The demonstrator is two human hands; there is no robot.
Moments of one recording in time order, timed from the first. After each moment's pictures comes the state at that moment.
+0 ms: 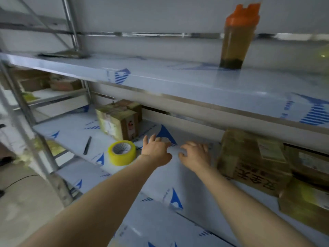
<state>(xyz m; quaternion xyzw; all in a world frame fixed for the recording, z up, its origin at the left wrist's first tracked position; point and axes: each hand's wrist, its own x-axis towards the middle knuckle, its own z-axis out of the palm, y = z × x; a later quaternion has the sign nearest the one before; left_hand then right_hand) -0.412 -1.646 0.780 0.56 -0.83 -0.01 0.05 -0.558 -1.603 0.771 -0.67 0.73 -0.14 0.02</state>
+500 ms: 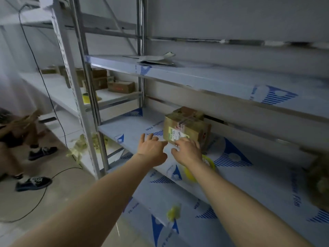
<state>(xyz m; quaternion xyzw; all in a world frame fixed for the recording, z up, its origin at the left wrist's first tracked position) -0.091 -1.736 0.794 0.61 -0.79 0.00 0.04 -0.230 -1.732 0.786 -0.72 0.67 -0.15 0.05</state>
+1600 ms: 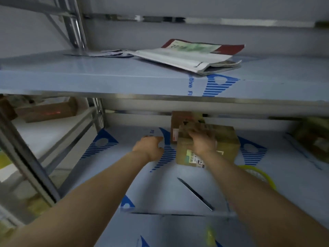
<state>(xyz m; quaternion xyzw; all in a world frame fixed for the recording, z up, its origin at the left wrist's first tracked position) 0.007 -2.067 0.781 0.37 -0.92 -0.13 0.02 -0.159 -1.966 0.774 -0.48 0.88 -0.04 -0.03</state>
